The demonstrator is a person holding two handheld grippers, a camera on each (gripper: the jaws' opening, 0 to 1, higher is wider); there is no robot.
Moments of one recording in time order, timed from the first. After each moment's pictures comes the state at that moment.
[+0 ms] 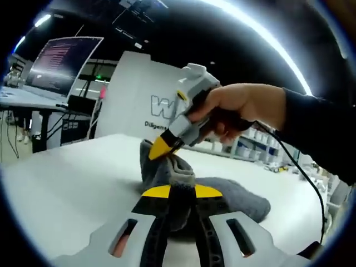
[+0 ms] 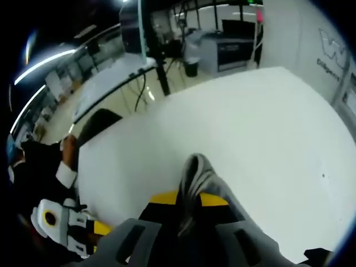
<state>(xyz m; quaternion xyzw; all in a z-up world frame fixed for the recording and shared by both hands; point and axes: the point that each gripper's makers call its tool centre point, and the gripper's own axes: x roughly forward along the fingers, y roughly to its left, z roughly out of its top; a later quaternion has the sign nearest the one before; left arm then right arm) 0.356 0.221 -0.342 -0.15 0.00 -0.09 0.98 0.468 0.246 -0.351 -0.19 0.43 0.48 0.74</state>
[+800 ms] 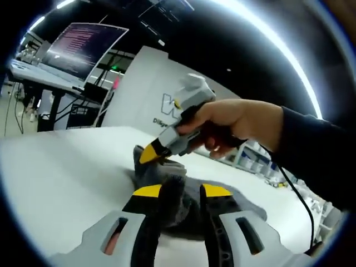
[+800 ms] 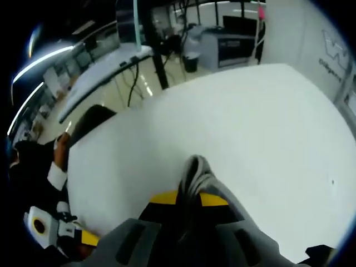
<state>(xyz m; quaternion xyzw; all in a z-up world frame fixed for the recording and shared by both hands) 0.352 0.228 -0.349 -0.21 0.01 -0.07 0.97 0.466 0.276 -0.388 -0.20 0.43 0.48 0.74</state>
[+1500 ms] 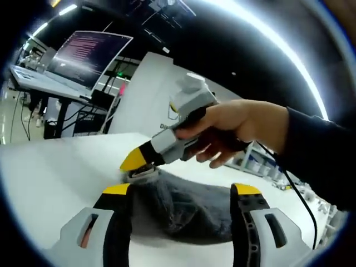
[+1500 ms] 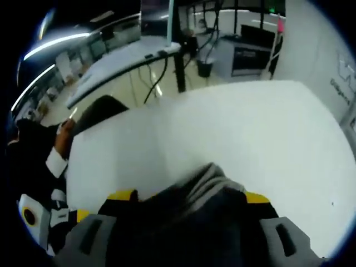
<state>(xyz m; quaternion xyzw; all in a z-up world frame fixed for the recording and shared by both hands) 0.353 0.243 -0.343 -0.20 0.00 -0.04 0.98 0.460 0.310 -0.380 -0.24 0.39 0.52 0.72</state>
